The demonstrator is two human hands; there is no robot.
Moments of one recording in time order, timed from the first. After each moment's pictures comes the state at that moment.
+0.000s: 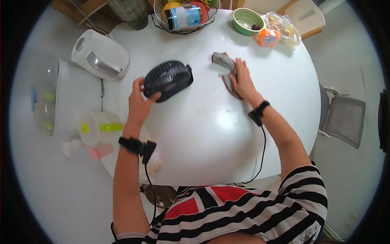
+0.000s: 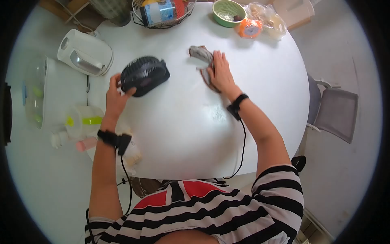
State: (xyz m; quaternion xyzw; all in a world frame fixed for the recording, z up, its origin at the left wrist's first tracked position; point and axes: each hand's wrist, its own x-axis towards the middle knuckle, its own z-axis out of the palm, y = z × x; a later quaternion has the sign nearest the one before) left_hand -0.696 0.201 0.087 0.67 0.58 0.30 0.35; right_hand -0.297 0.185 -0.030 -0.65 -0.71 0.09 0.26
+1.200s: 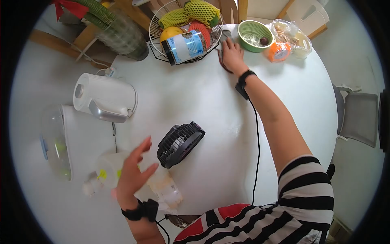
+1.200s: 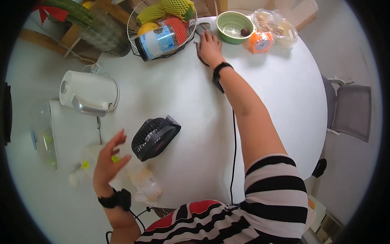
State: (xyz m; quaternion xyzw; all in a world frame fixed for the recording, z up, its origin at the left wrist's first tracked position) left_hand -0.712 0.209 0.215 0.68 0.59 0.08 0.42; right_hand -0.312 0.437 -0.036 -0.73 -0.63 -0.04 0.26
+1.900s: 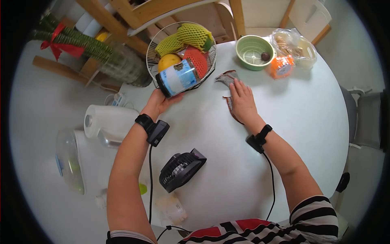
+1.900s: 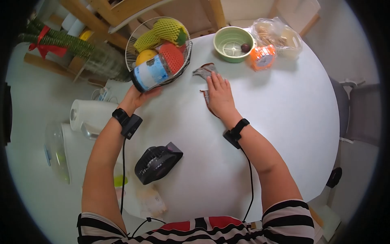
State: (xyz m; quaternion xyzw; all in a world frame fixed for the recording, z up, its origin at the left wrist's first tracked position) left_hand -0.578 0.492 0.090 0.32 0.51 0.27 0.75; right_hand -0.297 0.329 -0.001 -0.70 -0.68 -0.02 0.22
